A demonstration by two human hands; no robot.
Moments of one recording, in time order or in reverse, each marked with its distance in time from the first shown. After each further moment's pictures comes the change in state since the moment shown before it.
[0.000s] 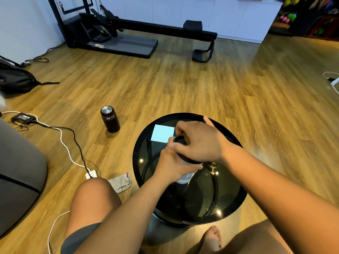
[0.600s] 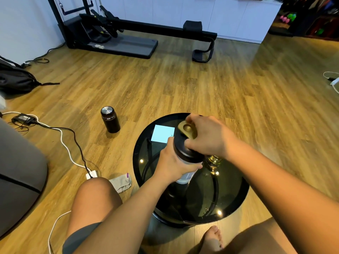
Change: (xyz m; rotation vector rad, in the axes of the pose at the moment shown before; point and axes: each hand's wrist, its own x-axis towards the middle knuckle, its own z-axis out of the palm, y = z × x) left_hand -0.001 0.002 0.000 0.003 0.067 -0.006; right_hand -0.006 0.002 -0.021 0.033 -0.030 0.211
